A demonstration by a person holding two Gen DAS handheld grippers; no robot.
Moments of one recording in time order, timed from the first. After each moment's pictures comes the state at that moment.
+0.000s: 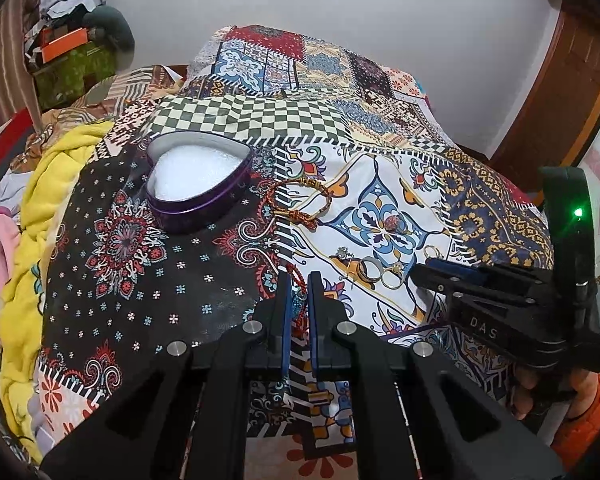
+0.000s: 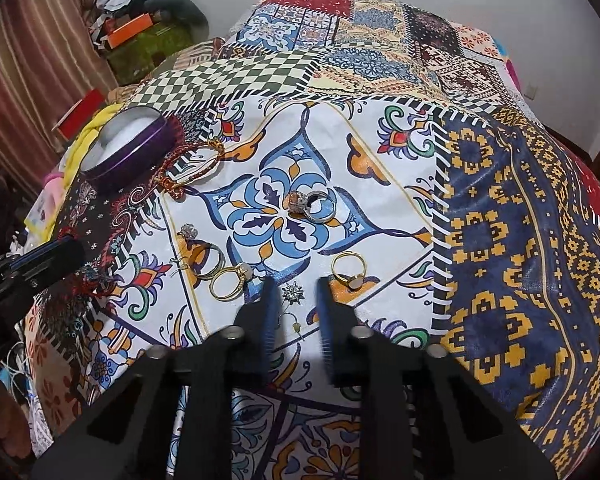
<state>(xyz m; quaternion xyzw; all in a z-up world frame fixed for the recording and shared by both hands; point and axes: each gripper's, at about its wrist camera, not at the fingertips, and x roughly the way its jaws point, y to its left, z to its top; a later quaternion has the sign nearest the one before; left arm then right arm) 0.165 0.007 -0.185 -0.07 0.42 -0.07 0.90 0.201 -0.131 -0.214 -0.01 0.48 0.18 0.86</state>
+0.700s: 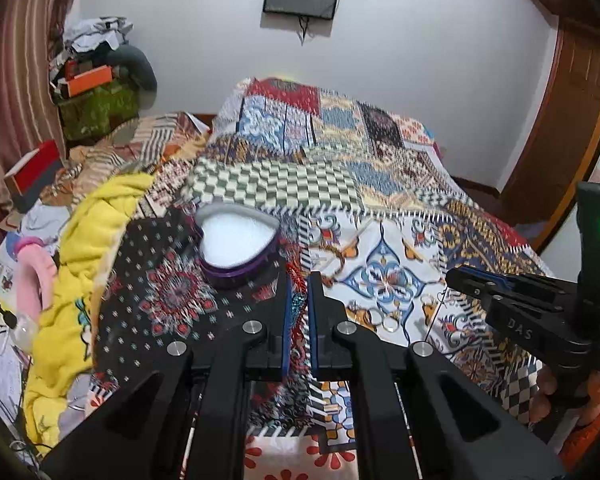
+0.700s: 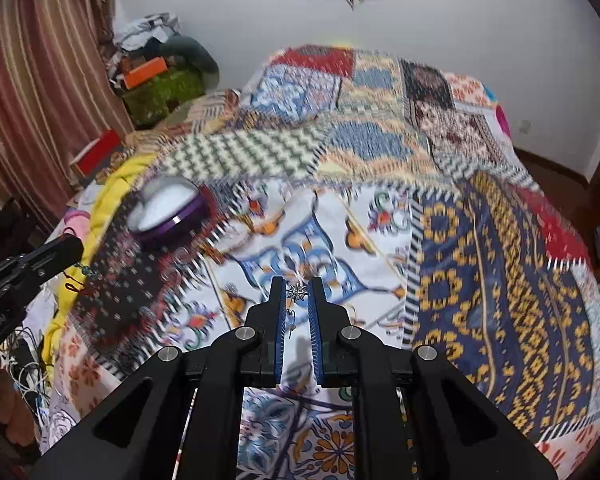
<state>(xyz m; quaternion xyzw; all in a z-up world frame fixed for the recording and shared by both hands) 0.142 0.024 -0.125 -0.07 0.34 -0.03 0.94 0.195 -0.128 -0.150 0.00 0.40 0.19 0.90</state>
